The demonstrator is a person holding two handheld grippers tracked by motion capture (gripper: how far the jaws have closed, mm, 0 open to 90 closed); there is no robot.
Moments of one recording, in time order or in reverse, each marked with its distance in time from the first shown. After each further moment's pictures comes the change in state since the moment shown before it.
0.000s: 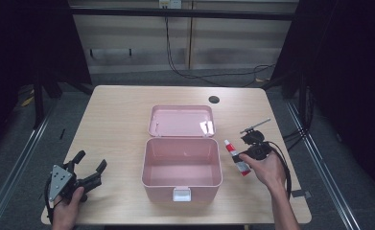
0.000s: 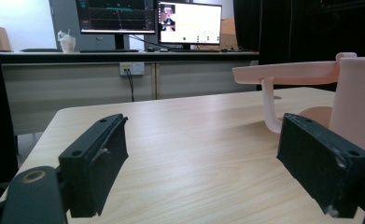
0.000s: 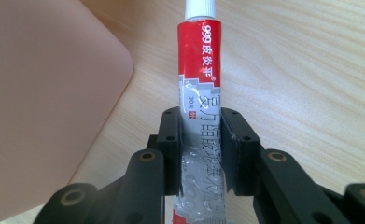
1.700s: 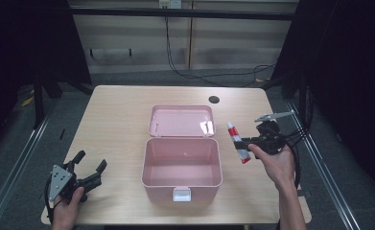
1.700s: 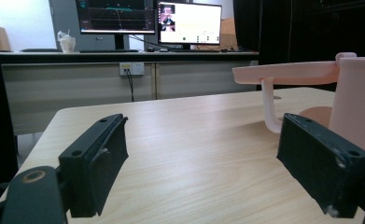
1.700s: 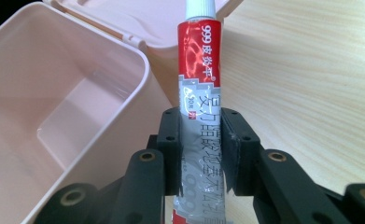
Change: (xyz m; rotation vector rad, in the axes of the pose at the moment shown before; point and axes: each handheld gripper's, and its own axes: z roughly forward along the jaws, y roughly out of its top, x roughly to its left) left arm 0.000 0.000 0.000 -0.003 0.000 -0.004; right arm 0.012 0.003 -0.064 -0.307 0.108 -0.045
